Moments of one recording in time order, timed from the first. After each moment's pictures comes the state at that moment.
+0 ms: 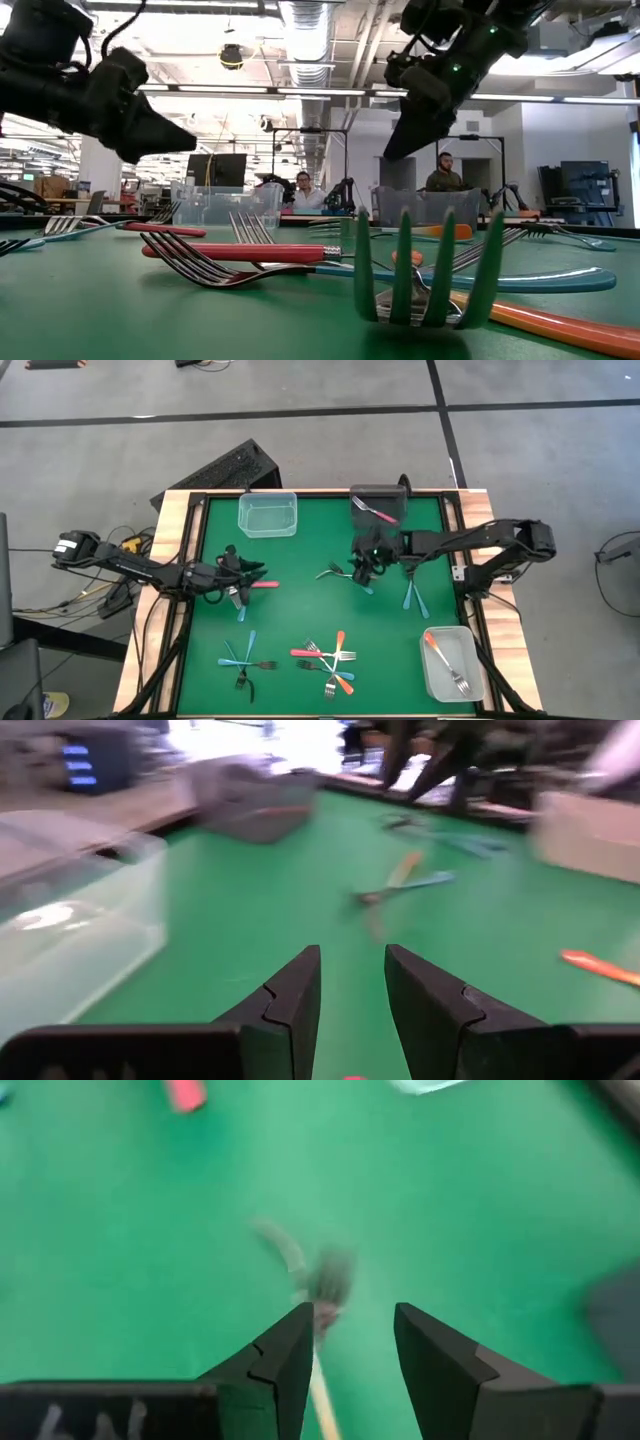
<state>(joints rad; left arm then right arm) -0.13 0.82 0.02 0.57 -0.44 -0.24 -0.10 1.45 0.89 -0.26 0.16 0.19</state>
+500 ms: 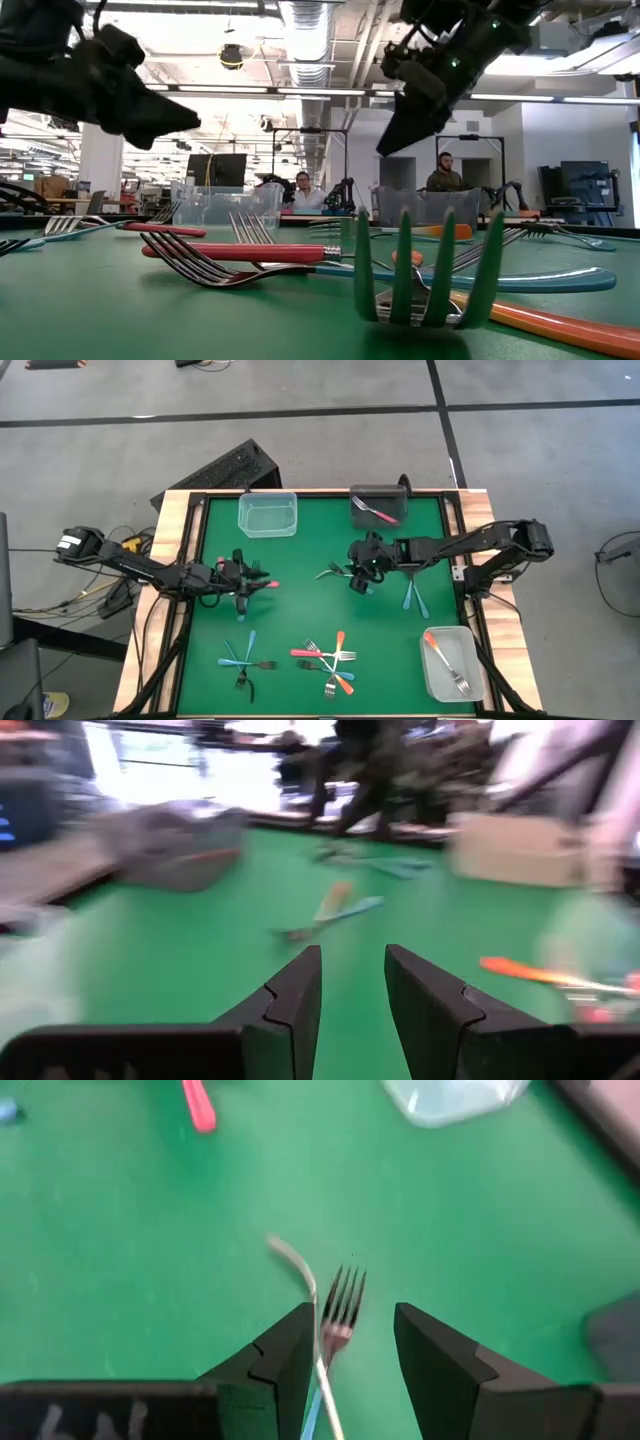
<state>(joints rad) -0.17 0.89 0.02 0.73 -0.40 -0.12 -0.06 1.46 0.89 -0.20 0.24 0.18</state>
